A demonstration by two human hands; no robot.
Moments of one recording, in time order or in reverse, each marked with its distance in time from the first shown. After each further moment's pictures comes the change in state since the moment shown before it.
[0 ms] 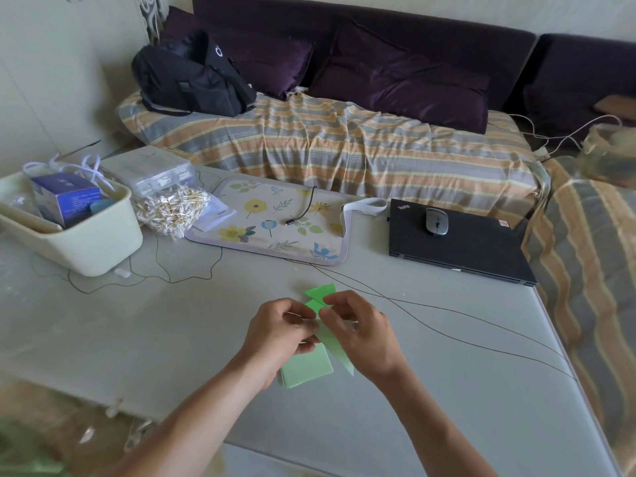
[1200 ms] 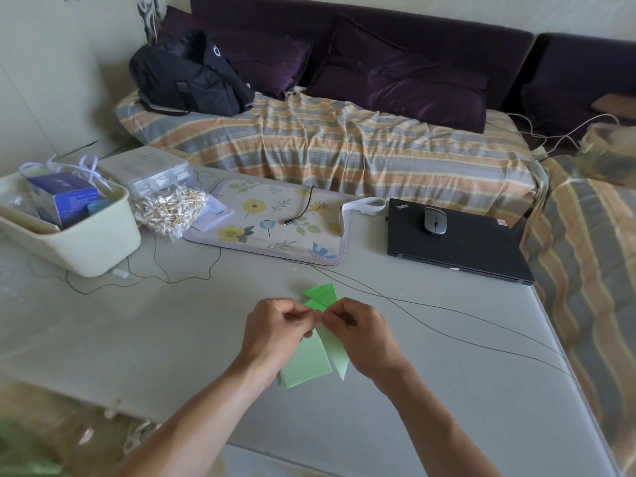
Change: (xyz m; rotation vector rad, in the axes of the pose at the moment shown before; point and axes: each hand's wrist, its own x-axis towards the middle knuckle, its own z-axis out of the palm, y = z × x) left_hand -0.011 0.011 0.005 0.230 0.117 0.110; right_hand 0.004 0.000 0.000 -0.016 -0.063 0.131
